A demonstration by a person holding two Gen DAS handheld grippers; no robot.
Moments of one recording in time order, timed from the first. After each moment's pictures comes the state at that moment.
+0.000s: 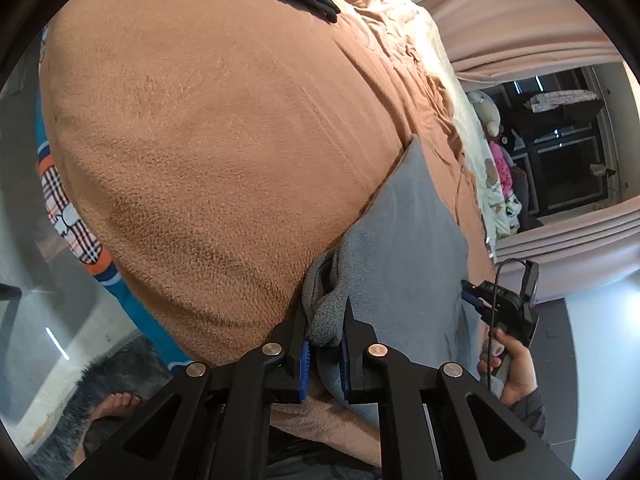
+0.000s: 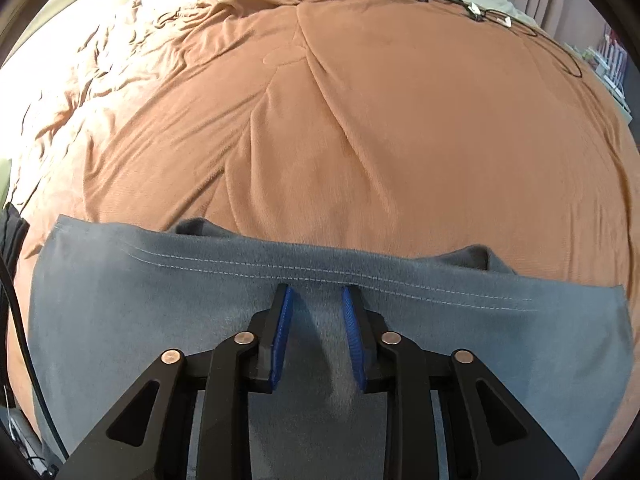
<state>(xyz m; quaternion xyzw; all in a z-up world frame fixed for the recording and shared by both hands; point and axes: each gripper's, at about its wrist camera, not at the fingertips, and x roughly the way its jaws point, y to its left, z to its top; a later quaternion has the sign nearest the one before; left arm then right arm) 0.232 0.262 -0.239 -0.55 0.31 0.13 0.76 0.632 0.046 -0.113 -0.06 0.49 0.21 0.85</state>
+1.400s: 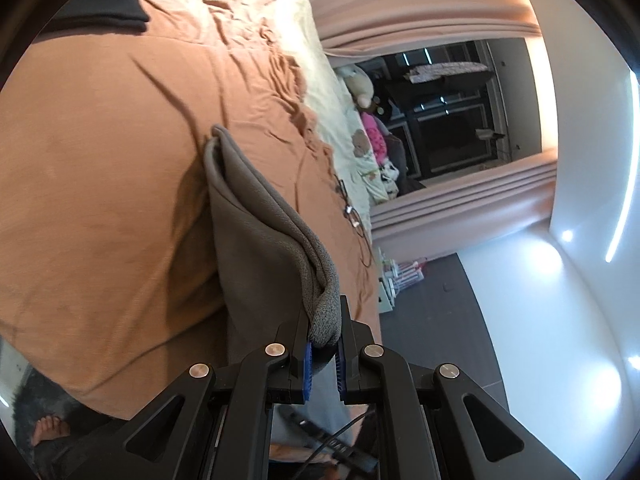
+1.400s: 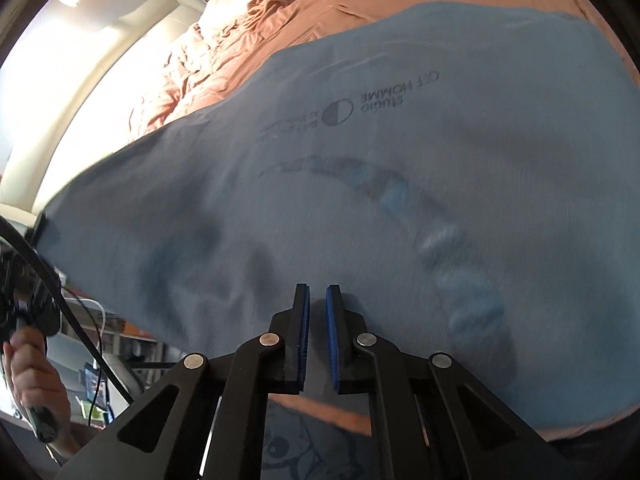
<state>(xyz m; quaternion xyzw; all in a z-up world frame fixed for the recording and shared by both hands) 0.274 0.229 -0.121 -0.55 0.23 -0.08 0.80 0.433 -0.111 -0.143 0.12 0.51 0.33 0.79</state>
